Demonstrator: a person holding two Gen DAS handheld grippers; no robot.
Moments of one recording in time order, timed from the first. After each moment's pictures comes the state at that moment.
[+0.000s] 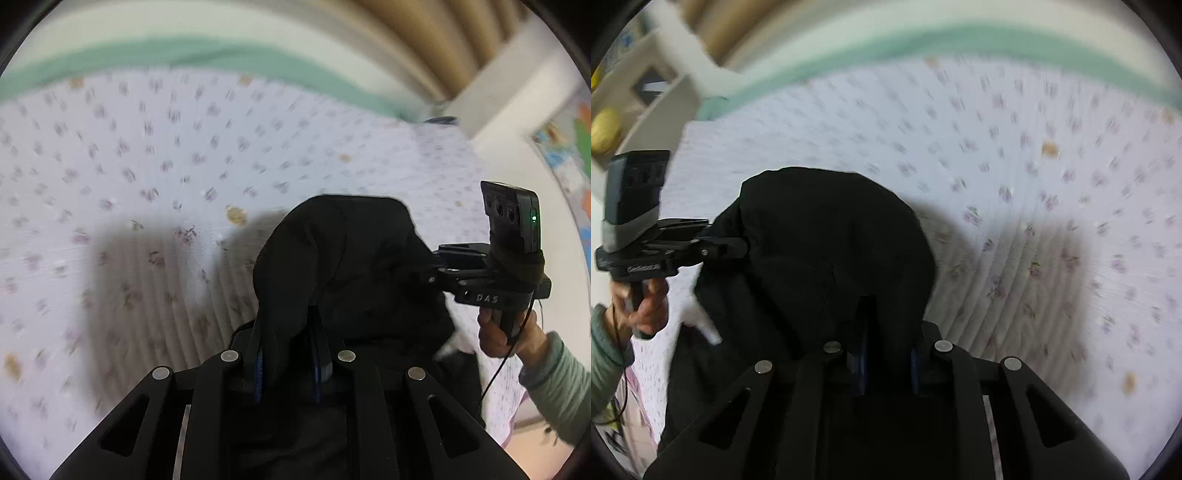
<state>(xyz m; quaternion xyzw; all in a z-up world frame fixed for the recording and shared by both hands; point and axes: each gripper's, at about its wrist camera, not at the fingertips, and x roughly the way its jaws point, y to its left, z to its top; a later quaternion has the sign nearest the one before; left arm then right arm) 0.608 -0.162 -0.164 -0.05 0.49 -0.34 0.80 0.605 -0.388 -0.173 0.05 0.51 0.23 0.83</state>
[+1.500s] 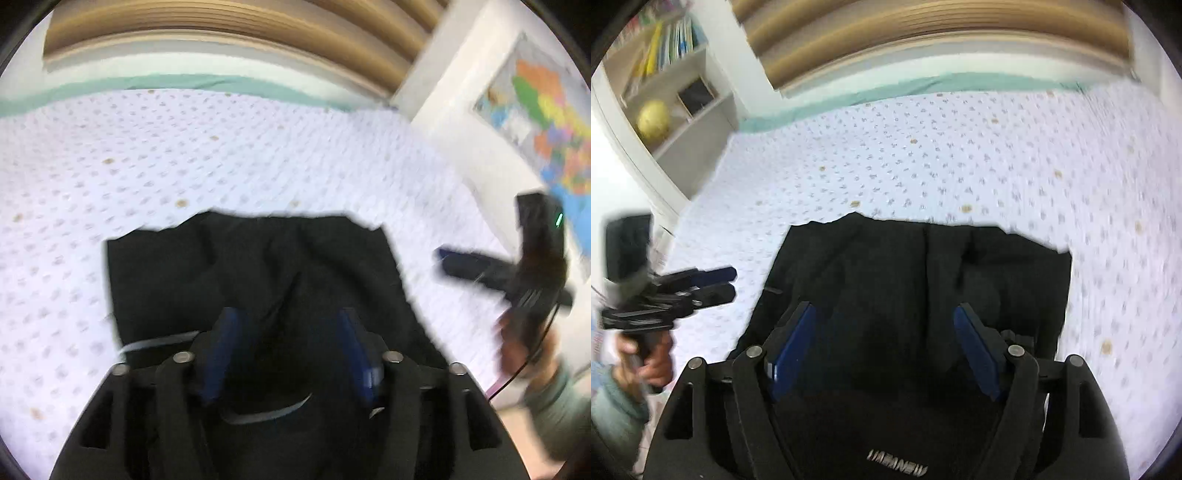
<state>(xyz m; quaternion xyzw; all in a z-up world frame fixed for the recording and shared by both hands) 0.235 -0.106 -0.083 -0.07 0.45 -0.30 0.84 0.253 -0.330 -0.081 0.07 0.46 0.14 0.88</state>
